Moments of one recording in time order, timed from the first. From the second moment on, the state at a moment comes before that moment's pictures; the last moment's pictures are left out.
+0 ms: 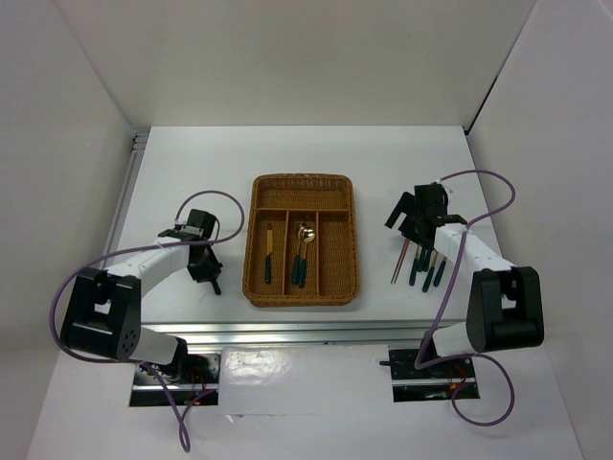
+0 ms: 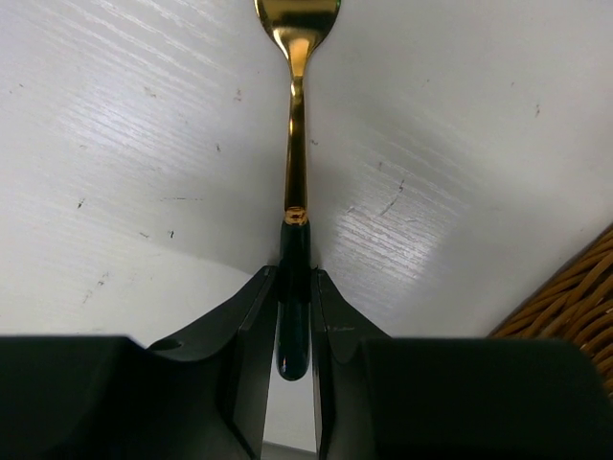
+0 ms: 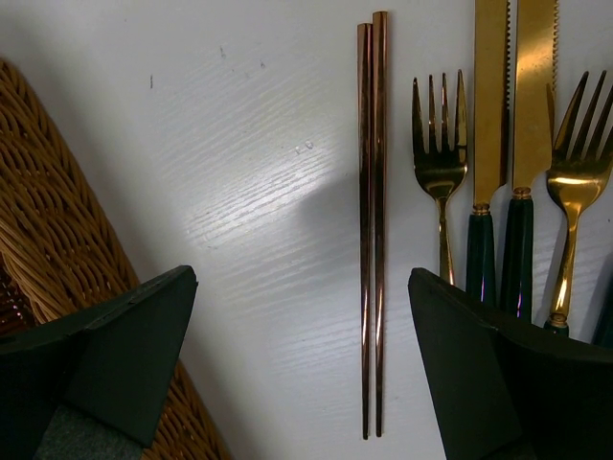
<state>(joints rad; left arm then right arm) -0.19 1.41 0.72 -0.56 -0.17 -0.71 0.07 1.40 0.81 -0.31 0.13 0.60</state>
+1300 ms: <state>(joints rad) -0.76 1.68 1.33 -0.49 0.05 -0.70 0.03 1.25 0.76 -0.30 0.24 0.60</state>
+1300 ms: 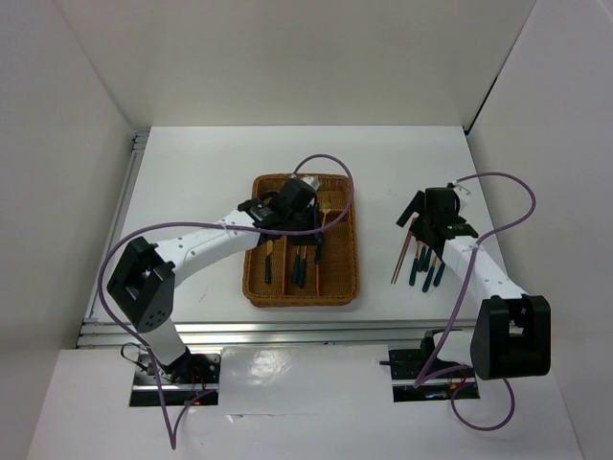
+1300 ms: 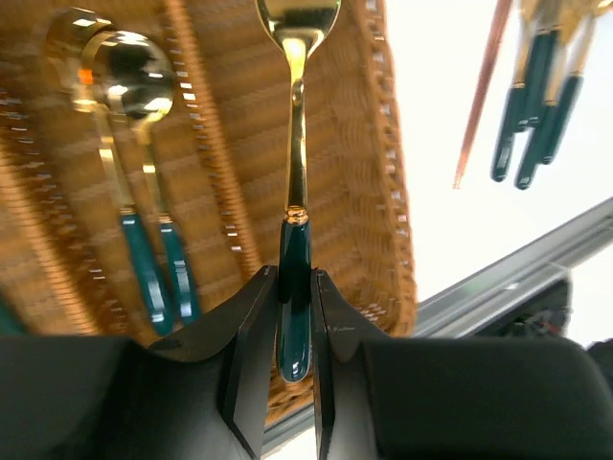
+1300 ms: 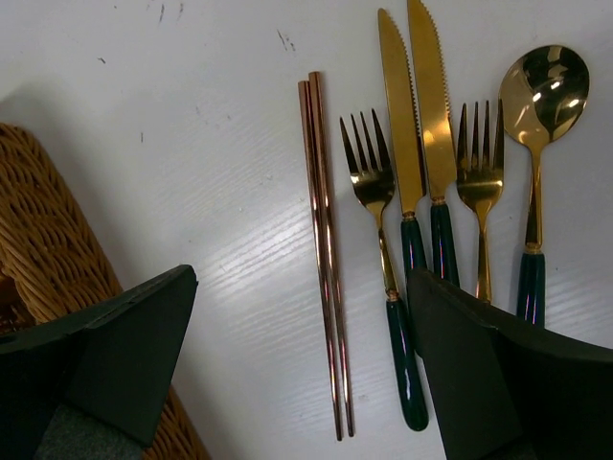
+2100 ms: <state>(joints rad) -0.85 1.76 1.24 -0.31 -0.01 -0.88 0.03 1.21 0.71 -0.31 0.17 0.61</state>
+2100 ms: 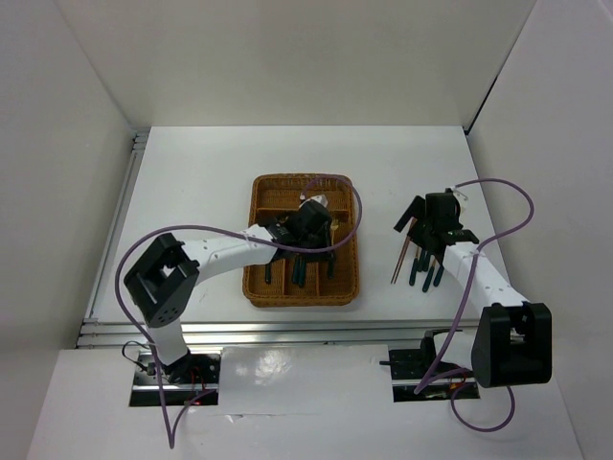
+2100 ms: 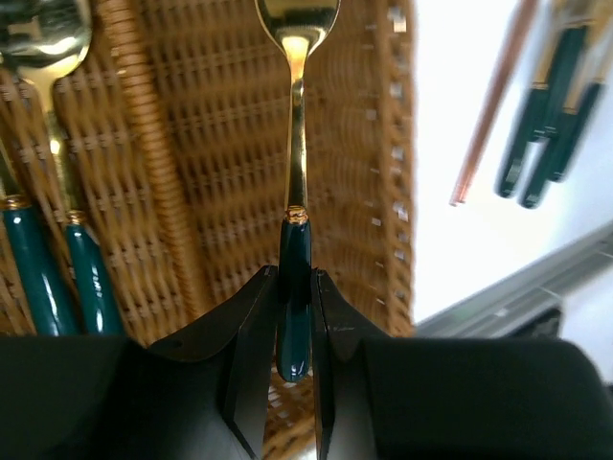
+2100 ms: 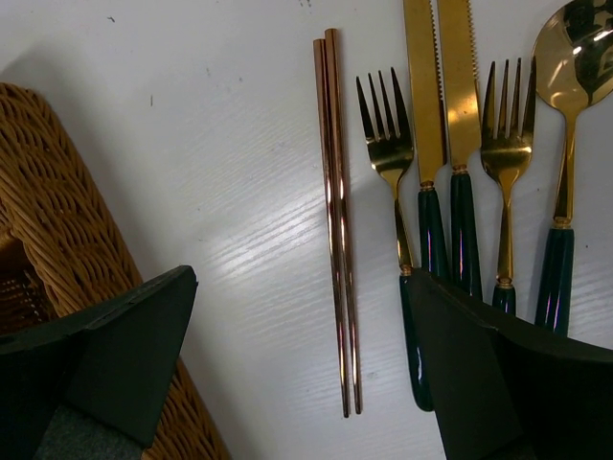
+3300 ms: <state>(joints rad) -0.73 1.59 1.40 -0.40 -0.07 -0.68 0.03 1.26 0.62 -0.40 0.08 0.68</state>
